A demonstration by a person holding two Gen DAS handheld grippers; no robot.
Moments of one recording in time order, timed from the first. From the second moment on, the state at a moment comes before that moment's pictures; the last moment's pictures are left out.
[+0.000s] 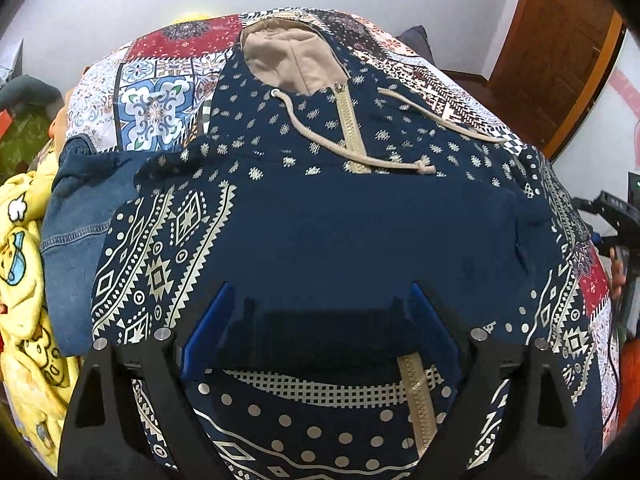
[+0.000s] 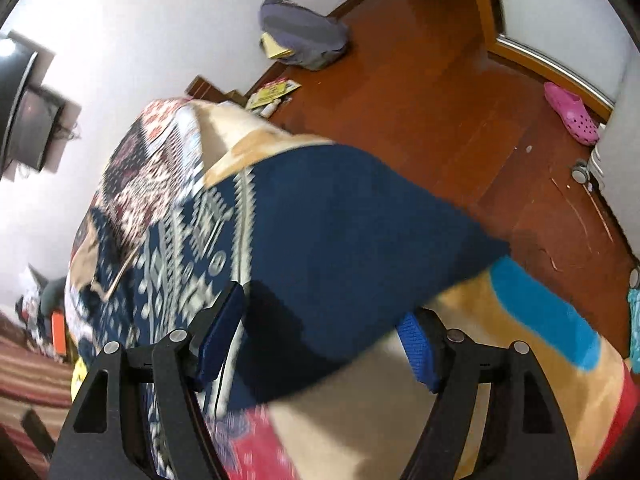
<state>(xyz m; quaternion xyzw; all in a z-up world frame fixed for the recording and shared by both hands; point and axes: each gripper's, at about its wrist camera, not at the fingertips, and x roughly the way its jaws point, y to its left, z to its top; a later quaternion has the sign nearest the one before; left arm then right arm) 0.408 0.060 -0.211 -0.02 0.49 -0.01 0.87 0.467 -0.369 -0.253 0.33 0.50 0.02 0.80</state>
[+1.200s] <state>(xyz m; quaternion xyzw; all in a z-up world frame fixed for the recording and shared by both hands) 0.322 0.129 -0.167 -0.03 0.43 0.03 0.90 0.415 -0.061 -0.135 0.05 0.42 0.33 0.84</state>
